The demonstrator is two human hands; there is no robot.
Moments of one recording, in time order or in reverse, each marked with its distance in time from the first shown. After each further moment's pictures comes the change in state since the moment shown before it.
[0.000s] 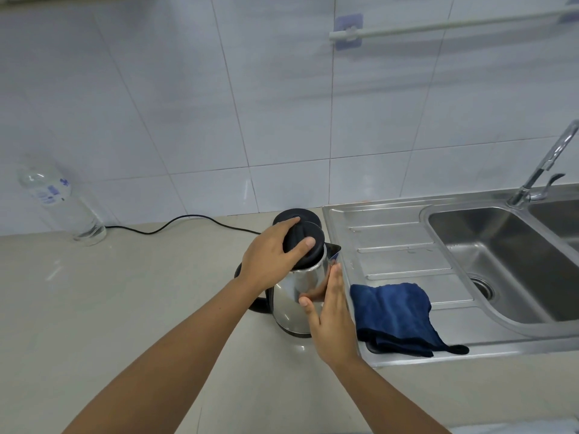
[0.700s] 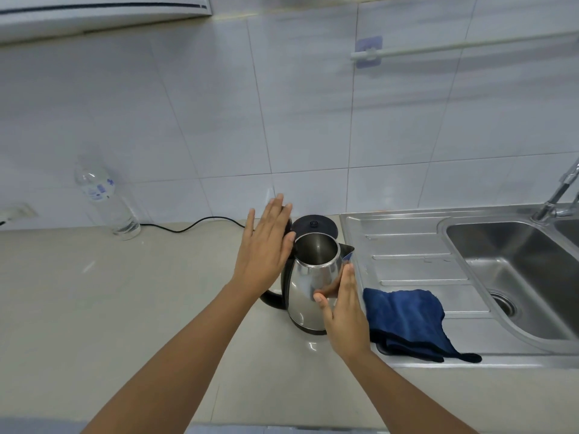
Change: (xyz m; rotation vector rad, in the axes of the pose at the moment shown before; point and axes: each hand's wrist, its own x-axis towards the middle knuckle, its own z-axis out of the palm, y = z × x) left_hand -0.035 0.006 -0.044 0.415 0.274 0.282; right_hand 0.002 0.009 0.002 -0.062 -0.002 -0.048
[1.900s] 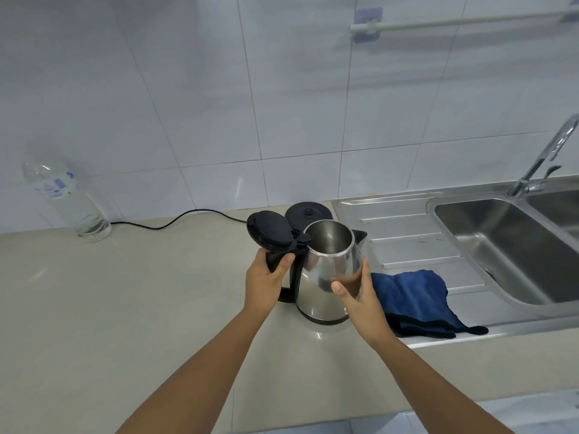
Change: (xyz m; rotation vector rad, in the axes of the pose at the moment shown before) left_hand -0.063 -0.050 0.076 -0.861 -0.103 -0.641; right_hand -0.001 -0.011 -0.004 0.570 -0.109 0.430
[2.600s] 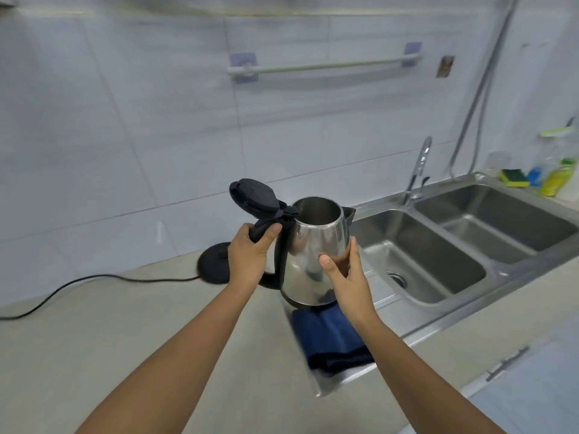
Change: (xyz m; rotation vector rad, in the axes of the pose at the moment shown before) left_hand 0.091 0.115 0.140 -0.140 -0.103 0.089; right_hand 0.052 -0.053 -0.122 0.089 0.371 -0.095
